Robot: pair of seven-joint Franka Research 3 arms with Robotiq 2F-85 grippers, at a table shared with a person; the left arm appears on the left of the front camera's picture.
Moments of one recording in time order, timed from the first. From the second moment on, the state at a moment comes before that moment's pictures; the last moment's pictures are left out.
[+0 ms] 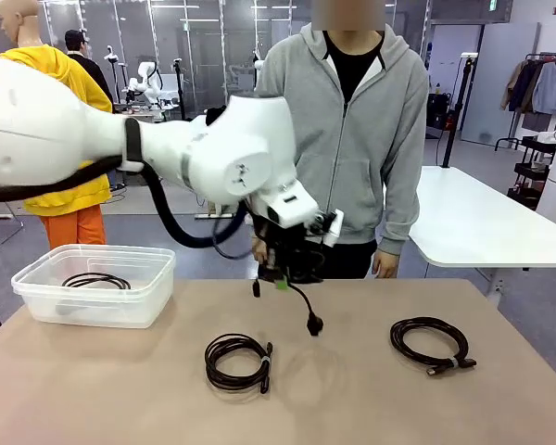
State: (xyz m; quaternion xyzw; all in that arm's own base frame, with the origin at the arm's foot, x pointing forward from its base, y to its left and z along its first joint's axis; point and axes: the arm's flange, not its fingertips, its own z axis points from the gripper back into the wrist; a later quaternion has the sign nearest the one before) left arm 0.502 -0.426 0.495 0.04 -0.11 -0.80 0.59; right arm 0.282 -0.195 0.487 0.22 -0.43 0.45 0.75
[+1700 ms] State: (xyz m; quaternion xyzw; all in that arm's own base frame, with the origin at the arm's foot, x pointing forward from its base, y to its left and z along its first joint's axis) left arm 0.537 -0.055 0.560 0.14 -0.16 -0.68 0.70; right arm 0.282 -0.196 0.487 0.22 -0.43 0.45 0.75
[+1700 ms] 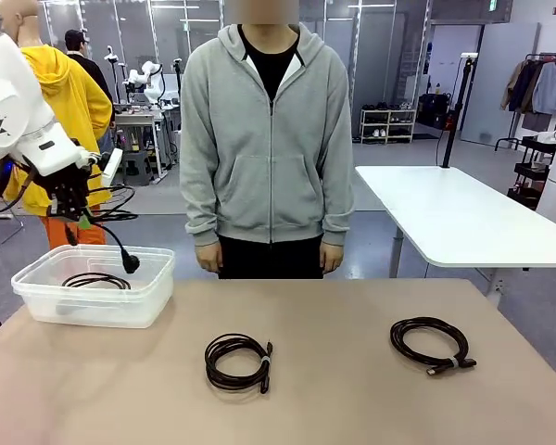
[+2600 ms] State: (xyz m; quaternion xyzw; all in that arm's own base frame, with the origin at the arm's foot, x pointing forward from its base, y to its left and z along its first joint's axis) left arm 0.568 -0.009 0.489 0.09 -0.16 -0.61 0.78; right arm 0.282 -0.196 0.487 0.22 -0.43 0.45 0.75
